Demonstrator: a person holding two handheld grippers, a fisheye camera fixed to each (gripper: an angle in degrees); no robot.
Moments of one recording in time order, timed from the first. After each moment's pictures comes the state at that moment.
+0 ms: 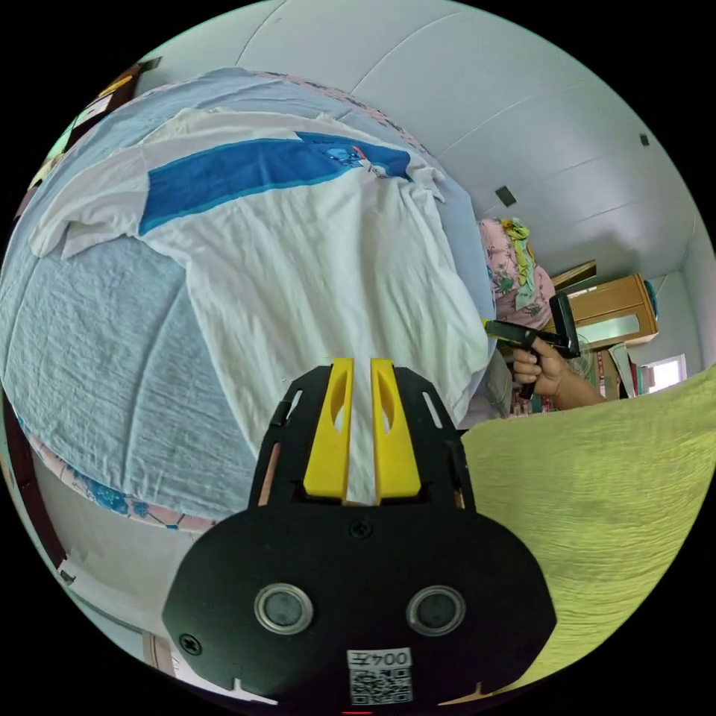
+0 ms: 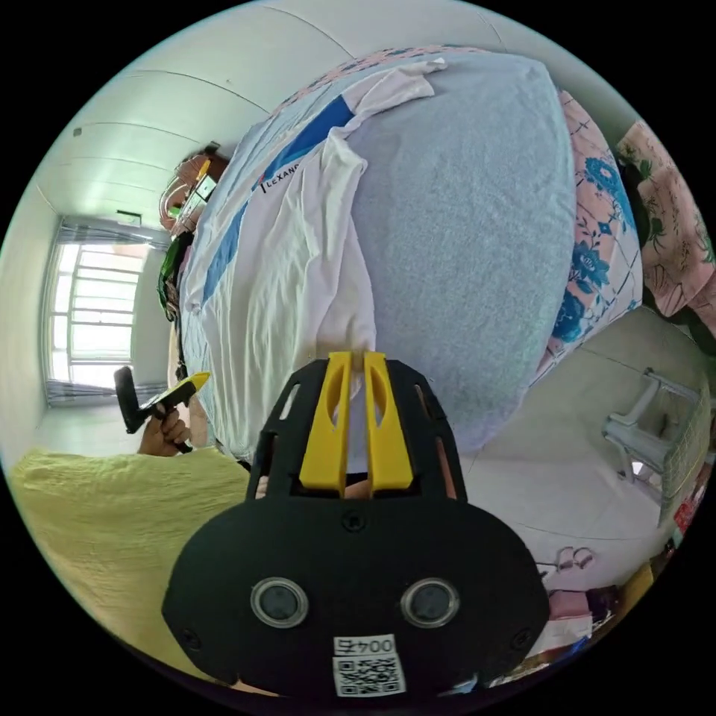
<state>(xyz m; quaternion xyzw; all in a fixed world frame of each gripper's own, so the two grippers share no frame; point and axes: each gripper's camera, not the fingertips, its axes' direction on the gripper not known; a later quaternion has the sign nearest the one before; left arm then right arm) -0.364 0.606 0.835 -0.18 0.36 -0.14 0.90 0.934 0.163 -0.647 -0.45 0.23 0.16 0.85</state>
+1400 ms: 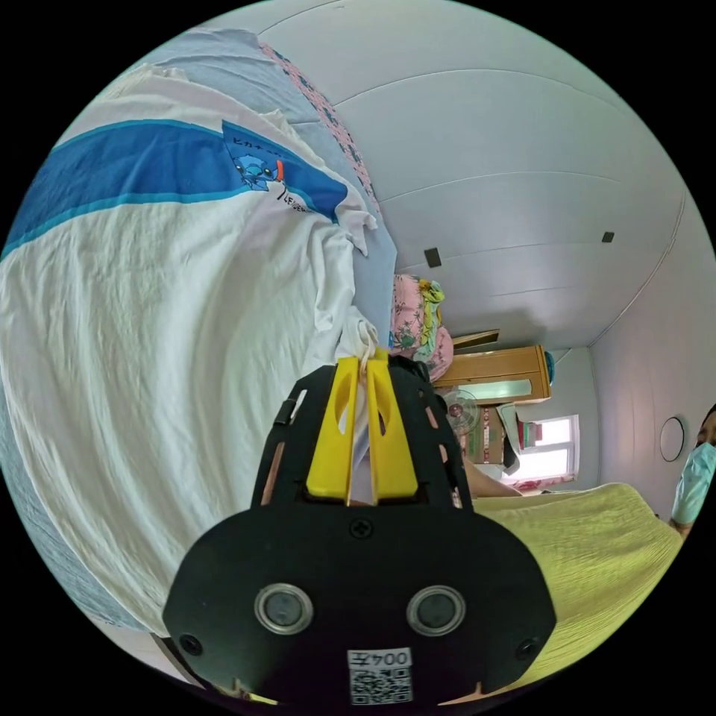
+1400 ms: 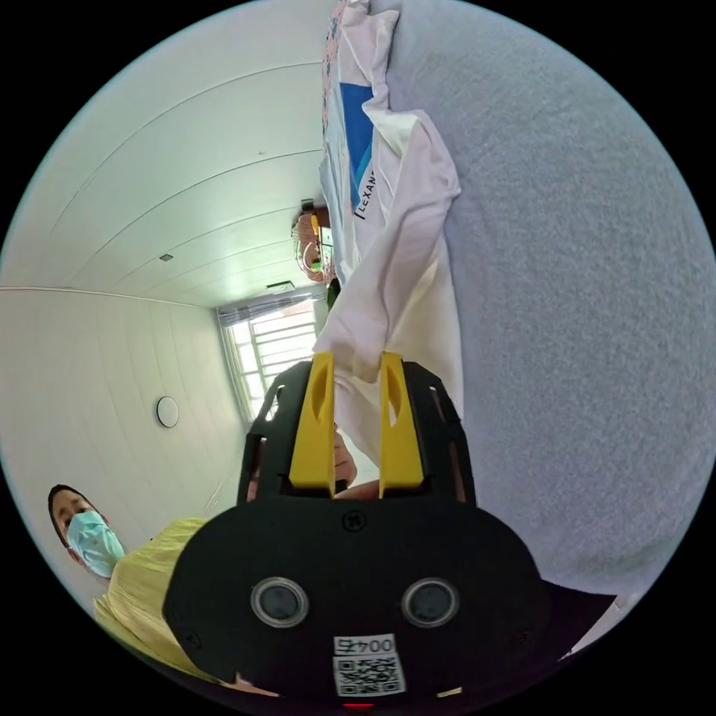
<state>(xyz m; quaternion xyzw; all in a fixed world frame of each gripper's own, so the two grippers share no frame) -0.422 0.525 0.897 -0.13 0.54 -0.28 0.79 0.963 -0.013 -0.681 -0.31 -0.10 0.43 0.84</state>
